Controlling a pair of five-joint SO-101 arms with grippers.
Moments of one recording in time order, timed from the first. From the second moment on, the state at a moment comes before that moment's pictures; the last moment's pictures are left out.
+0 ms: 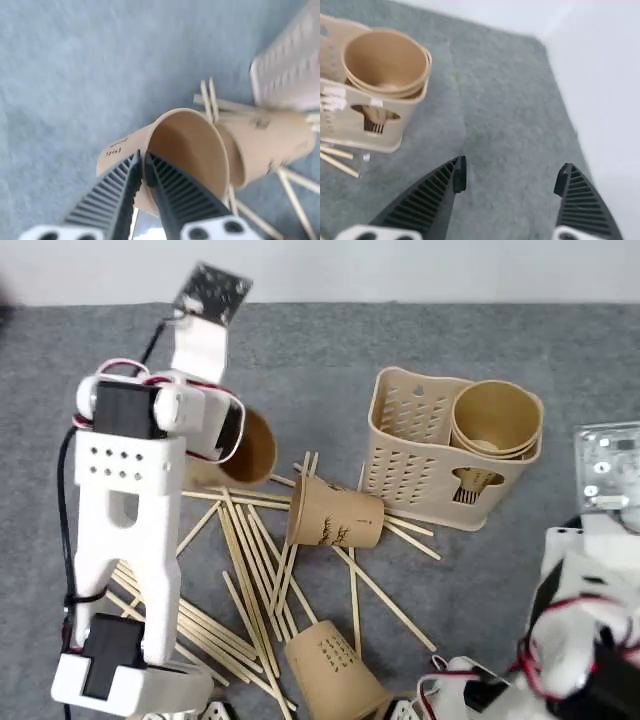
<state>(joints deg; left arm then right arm) 7.8 -3.1 -25.7 99.6 -1.7 30.4 -52.1 -4.0 100.6 31.1</state>
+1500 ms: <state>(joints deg) 47.5 13.5 -43.7 60.6 15.4 48.6 -51.6 38.5 78.3 31.1</state>
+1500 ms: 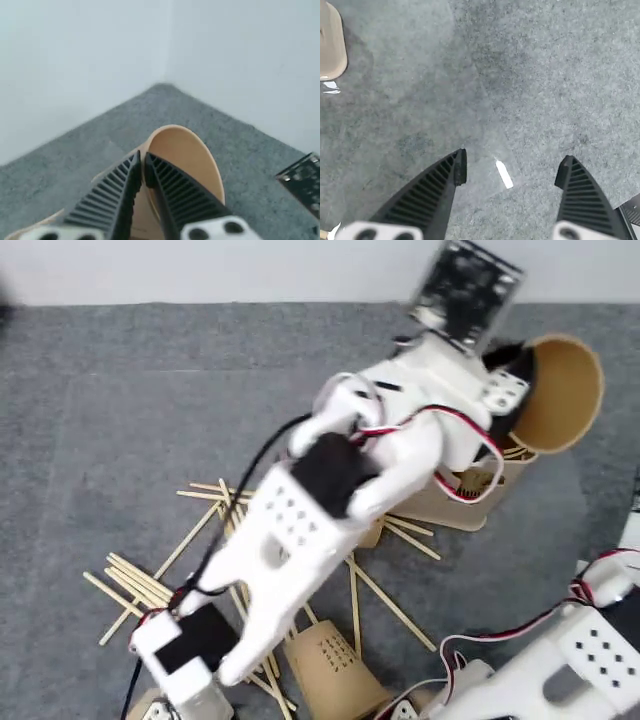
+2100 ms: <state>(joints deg) 39.9 23.4 -43.6 60.5 15.7 48.6 -51.6 38.5 78.3 31.1</state>
